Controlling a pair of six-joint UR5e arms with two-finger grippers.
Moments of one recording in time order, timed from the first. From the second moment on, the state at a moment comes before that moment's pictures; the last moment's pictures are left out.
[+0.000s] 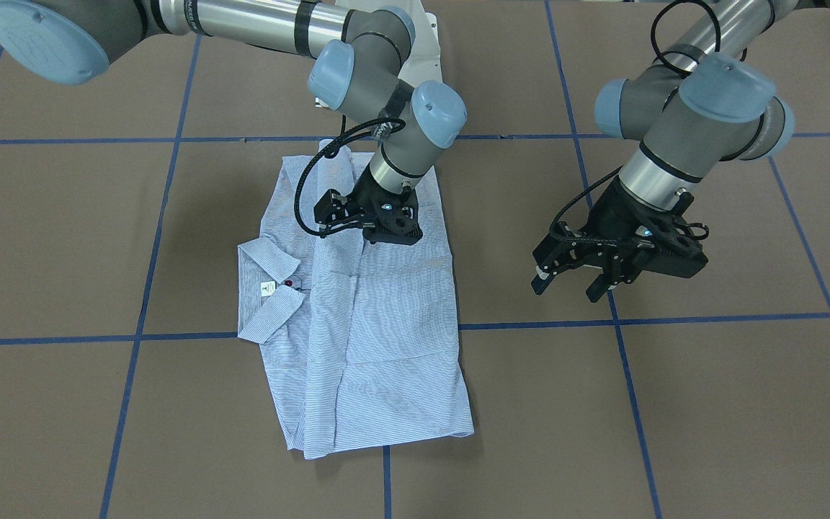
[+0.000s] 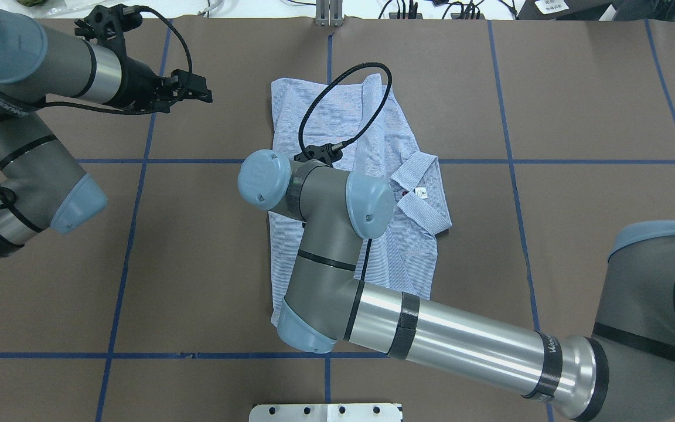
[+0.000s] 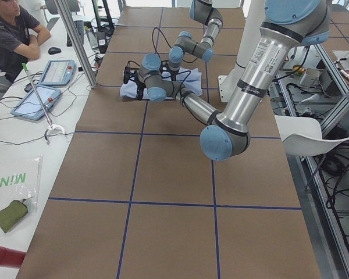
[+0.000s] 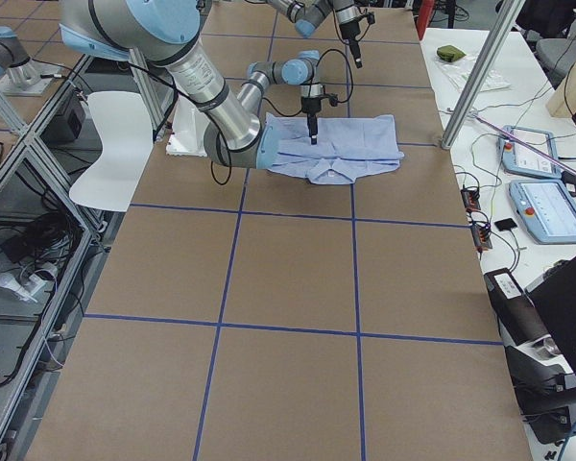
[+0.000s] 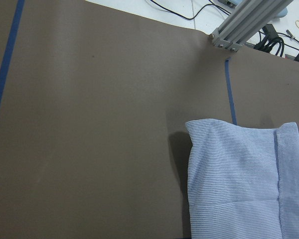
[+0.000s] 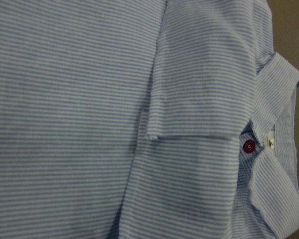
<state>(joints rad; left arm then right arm) -0.89 -2.04 -1.62 -2.23 -2.00 -1.21 0.42 -0.56 1.29 -1.99 1.59 1.08</state>
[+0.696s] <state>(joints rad) -0.87 -2.06 -1.61 -2.23 -2.00 -1.23 0.47 -0.71 1.42 -2.00 1.59 0.98</state>
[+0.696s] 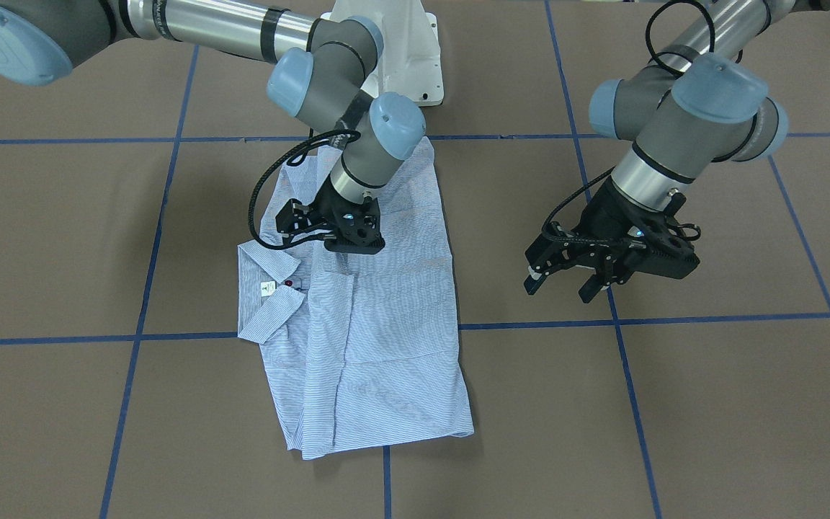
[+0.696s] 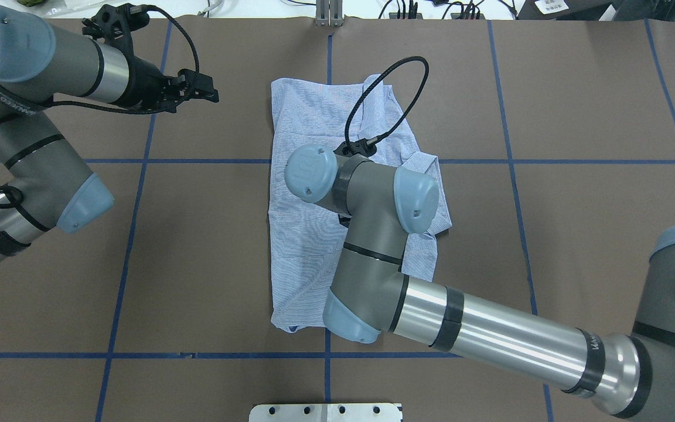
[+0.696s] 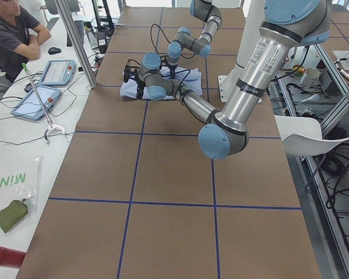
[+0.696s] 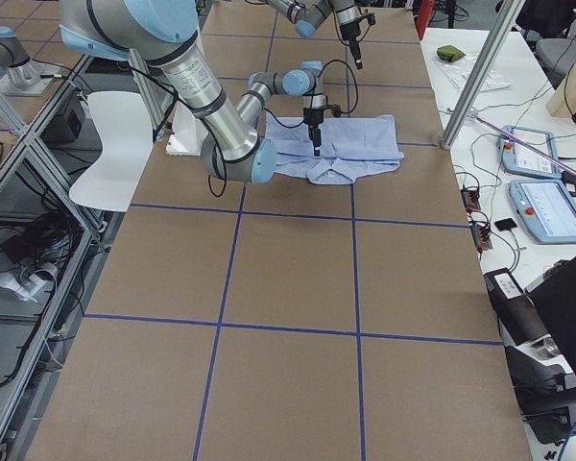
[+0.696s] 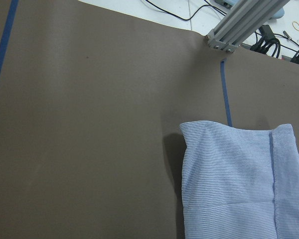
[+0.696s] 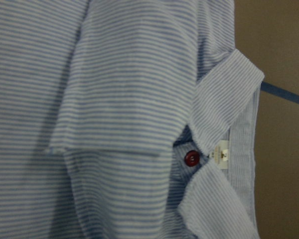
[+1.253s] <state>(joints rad) -0.84 -2.09 -1.62 -2.23 -1.99 -1.28 0.57 -1.02 1.71 -1.99 1.59 0.80</state>
